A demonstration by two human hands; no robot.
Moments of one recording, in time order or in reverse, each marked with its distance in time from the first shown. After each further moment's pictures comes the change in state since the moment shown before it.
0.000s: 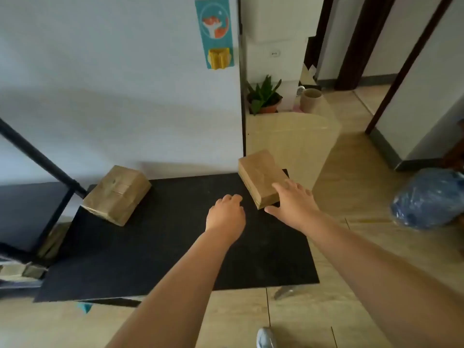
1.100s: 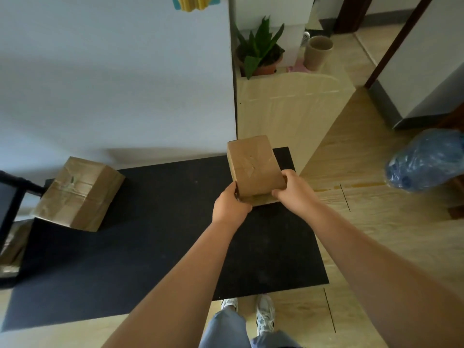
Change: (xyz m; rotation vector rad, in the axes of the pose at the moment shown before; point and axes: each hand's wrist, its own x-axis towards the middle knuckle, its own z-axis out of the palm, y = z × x) left_hand 0.100 -0.015 0.047 -0.609 -0.176 -0.259; right_hand 0.086 0.016 0.036 0.568 -0.154 0.342
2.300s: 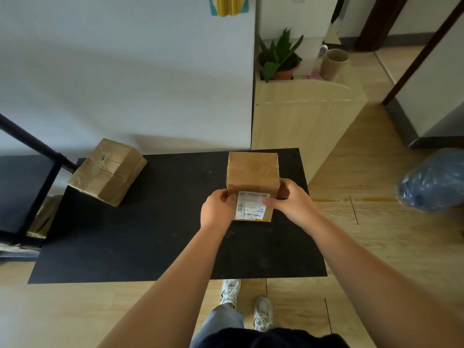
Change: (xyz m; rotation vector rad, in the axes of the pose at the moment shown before) left_hand -0.064 -0.026 -0.023 -0.009 0.240 -0.087; right_hand -0.064 0.005 0.015 0.274 -0.109 -0.130
